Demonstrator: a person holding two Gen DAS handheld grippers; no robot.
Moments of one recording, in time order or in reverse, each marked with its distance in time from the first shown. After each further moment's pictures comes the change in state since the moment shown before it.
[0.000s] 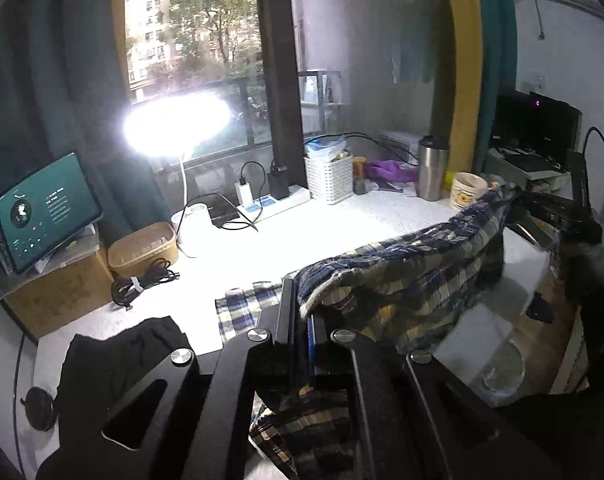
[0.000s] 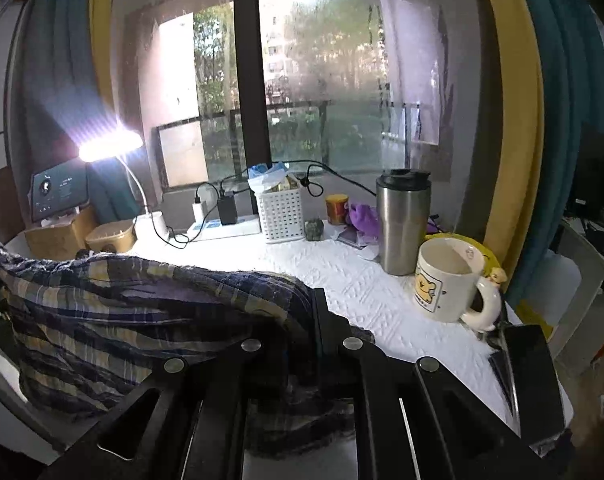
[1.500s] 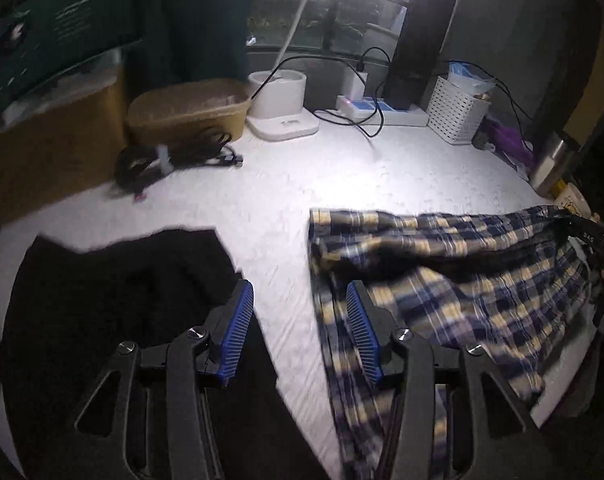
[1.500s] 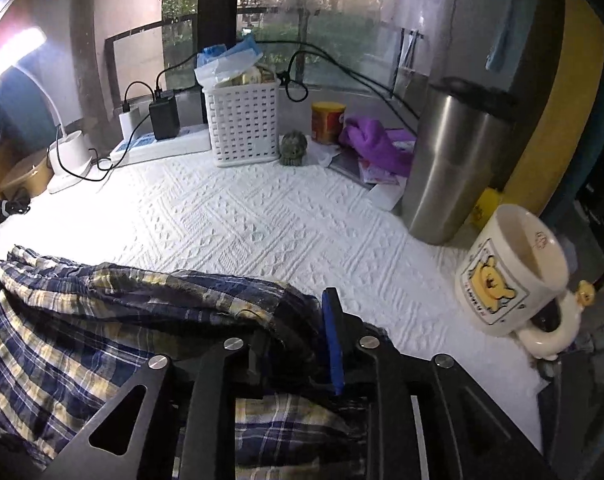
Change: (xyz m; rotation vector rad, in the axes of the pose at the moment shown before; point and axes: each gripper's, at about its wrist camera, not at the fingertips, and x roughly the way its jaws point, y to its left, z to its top) left arm 0.133 0.133 -0.057 -0.347 0.328 0.052; right arm 0.179 0.020 0.006 -0.057 0.334 -0.173
